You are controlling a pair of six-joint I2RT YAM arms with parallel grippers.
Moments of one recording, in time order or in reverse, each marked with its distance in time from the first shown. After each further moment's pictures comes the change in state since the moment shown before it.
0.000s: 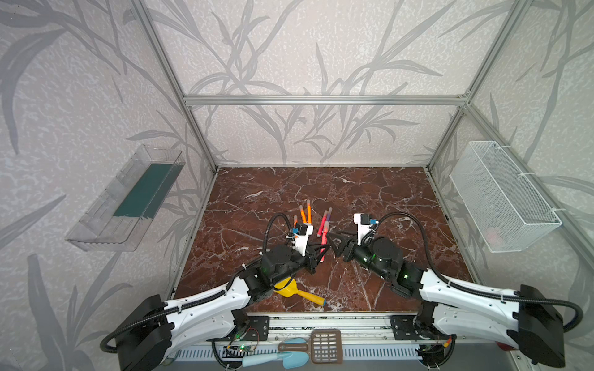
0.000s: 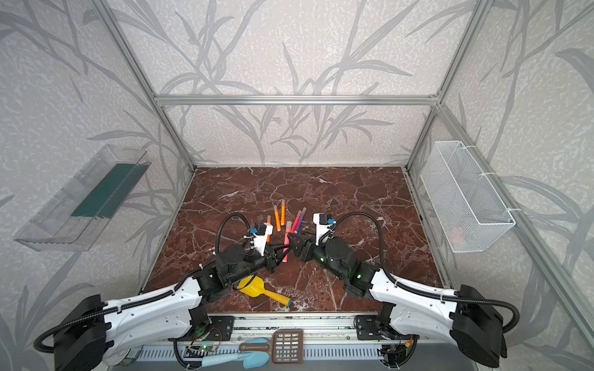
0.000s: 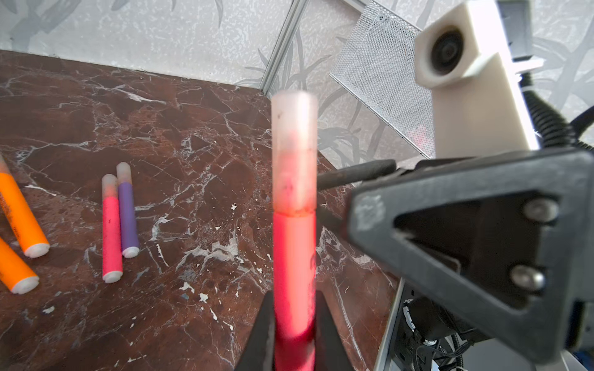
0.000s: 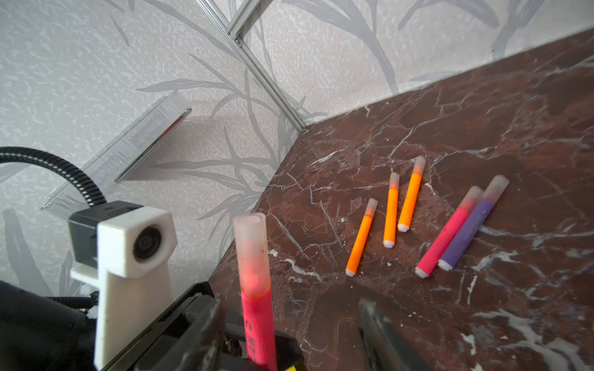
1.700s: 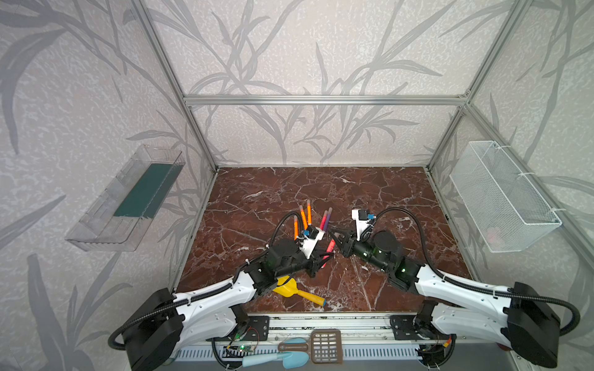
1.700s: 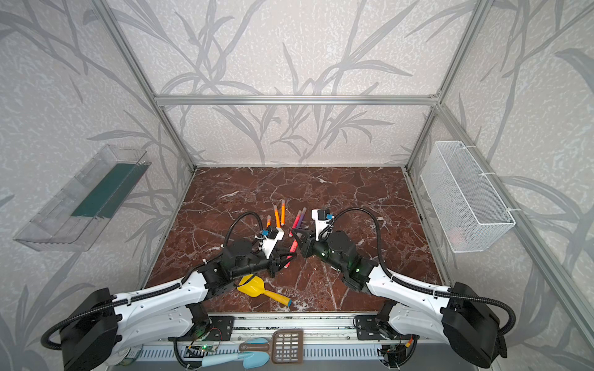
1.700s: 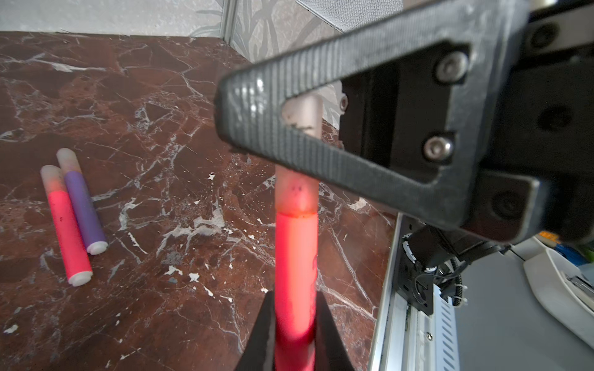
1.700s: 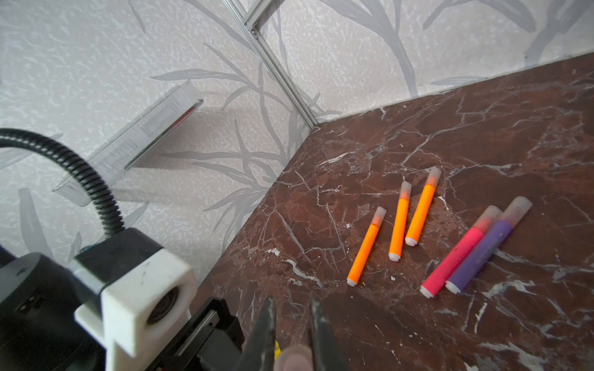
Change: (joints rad) left arm 0.085 0.062 0.055 -0.116 0.254 0.148; right arm -0.068 0.112 -0.016 0.127 -0.178 -0.068
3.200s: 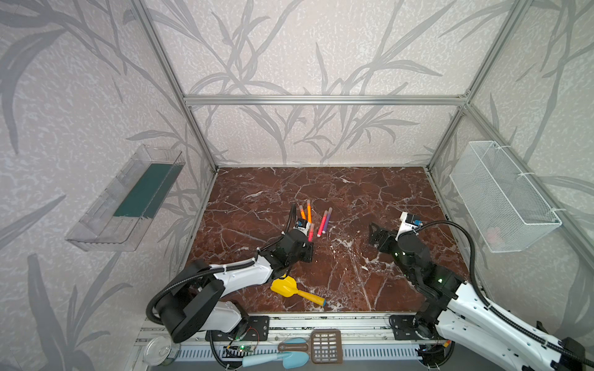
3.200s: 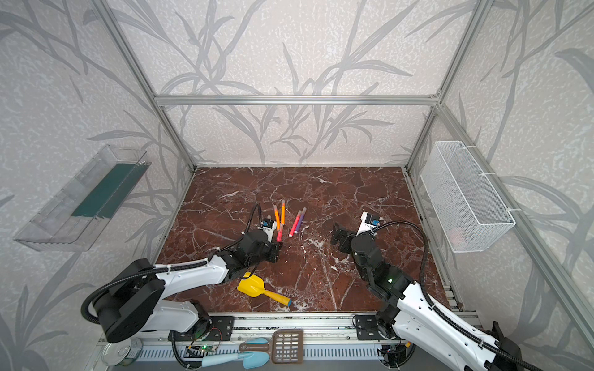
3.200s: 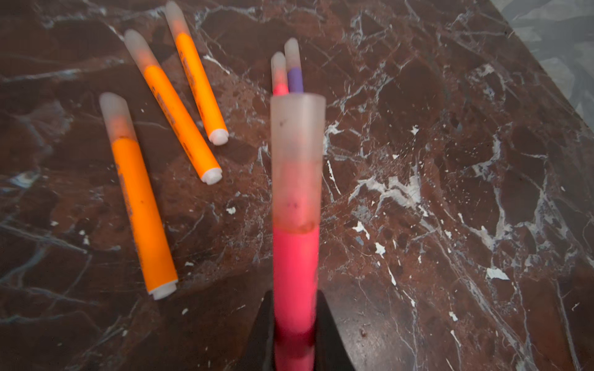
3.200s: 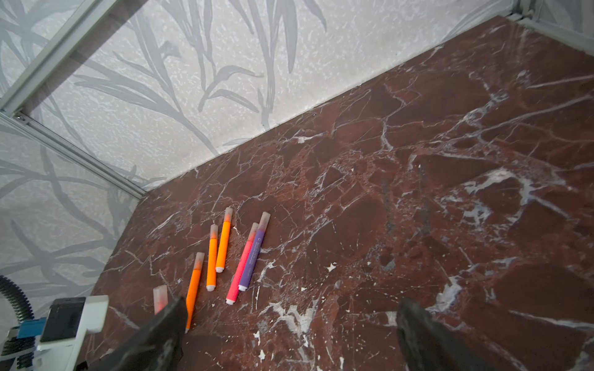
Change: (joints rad) left arm 0.083 0.362 0.089 -0.145 -0.394 -0.123; right arm -0.185 -0.365 0.028 -0.697 0.524 0.068
